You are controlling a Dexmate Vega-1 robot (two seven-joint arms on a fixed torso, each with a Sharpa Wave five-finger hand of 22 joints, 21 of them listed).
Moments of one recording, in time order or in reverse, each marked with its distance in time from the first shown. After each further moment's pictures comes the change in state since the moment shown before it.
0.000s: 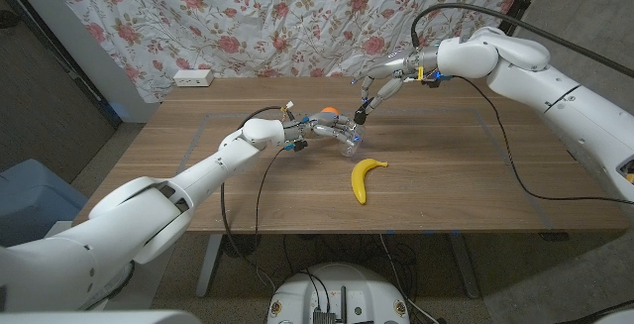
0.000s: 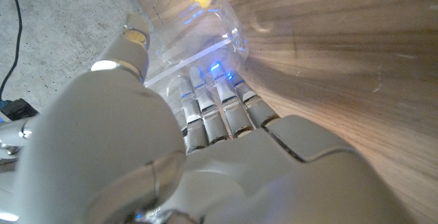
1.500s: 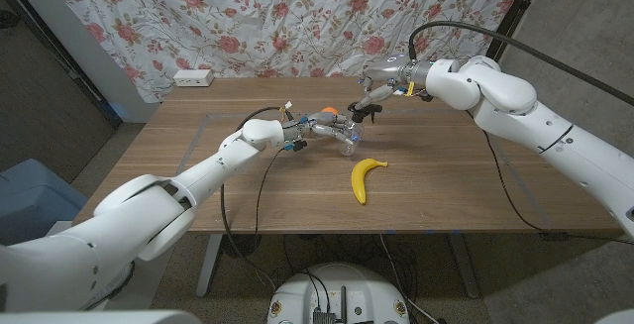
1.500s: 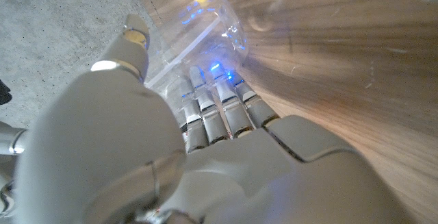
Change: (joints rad) left arm -0.013 -0.023 -0.005 0.061 -0.006 -0.031 -0.004; left_hand 0.000 0.000 0.000 0.000 -0.003 0.000 0.000 0.000 0.000 0.004 0.002 -0.003 0.004 0.000 0.000 0.000 0.003 0.004 -0.004 0.000 0.000; right arm -0.213 -0.018 0.041 -0.298 -0.260 -0.402 -0.123; right_hand -0.041 0.050 -0.006 -0.024 -0.059 0.305 -0.011 0.082 0.000 0.247 -0.050 0.026 -0.001 0.170 -0.096 0.057 -0.012 0.089 -0.025 0.000 0.000
